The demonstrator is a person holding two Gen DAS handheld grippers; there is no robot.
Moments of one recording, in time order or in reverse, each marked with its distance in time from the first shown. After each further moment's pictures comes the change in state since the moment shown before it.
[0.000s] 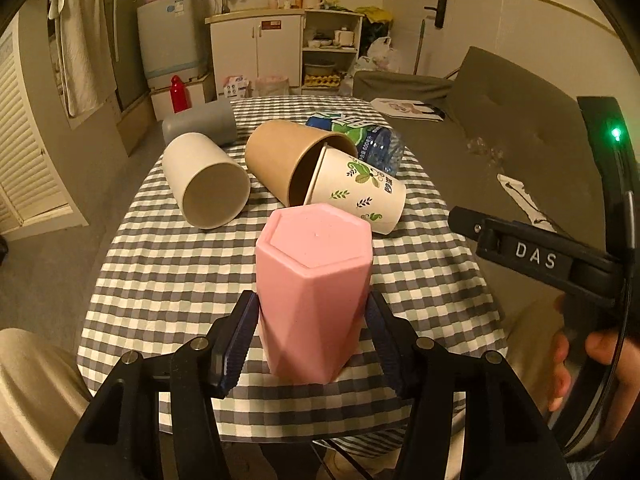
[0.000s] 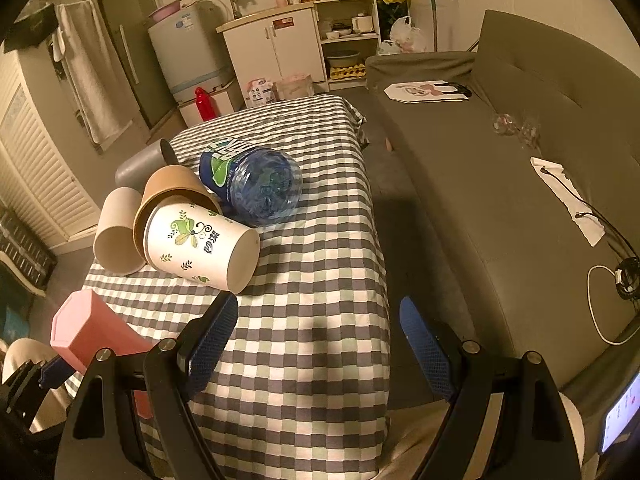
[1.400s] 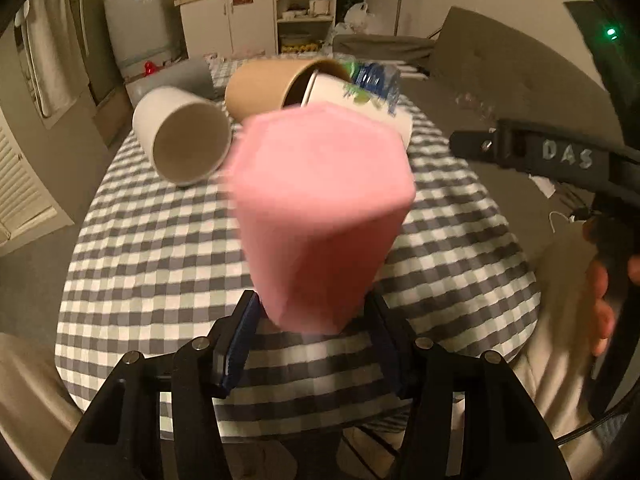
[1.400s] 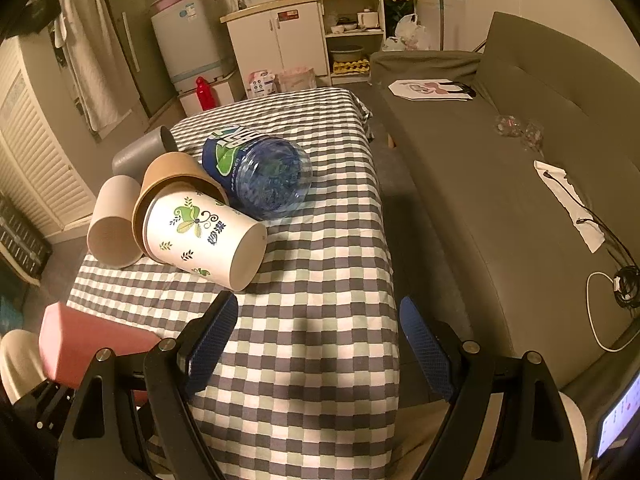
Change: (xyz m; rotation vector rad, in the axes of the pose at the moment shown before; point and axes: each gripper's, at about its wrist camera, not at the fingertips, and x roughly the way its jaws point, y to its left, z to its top) left arm 0.041 0.015 -0.014 0.096 0.089 -0.041; right arm 0.010 0.013 0.000 -0.036 0.023 -0.015
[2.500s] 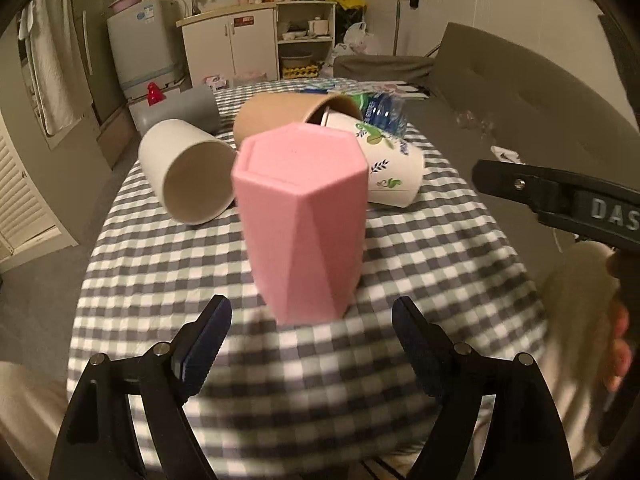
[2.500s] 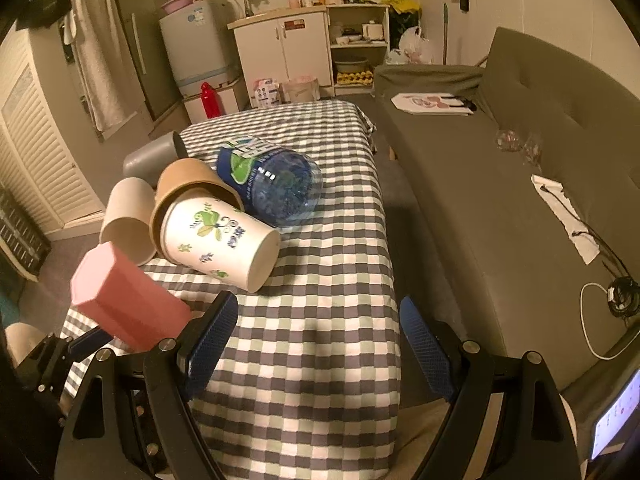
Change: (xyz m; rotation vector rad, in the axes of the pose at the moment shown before) left arm -0.003 0.009 0.009 0.010 -0.077 0.007; right arm -0.022 0.012 -0.002 -0.039 -0.053 -0.012
